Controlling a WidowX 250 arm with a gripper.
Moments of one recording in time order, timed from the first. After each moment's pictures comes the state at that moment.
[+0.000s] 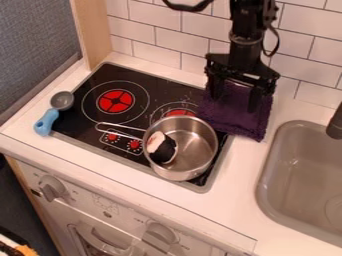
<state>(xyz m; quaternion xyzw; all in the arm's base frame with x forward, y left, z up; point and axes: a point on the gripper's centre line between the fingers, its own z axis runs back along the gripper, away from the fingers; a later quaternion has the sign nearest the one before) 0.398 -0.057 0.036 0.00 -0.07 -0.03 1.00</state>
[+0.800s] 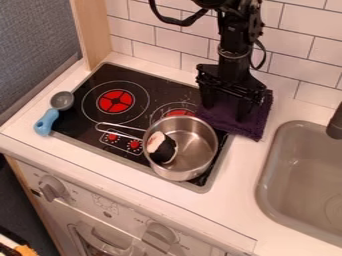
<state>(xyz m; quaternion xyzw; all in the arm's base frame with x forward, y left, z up) 0.398 -0.026 0.017 0.02 -0.07 -0.04 1.00</state>
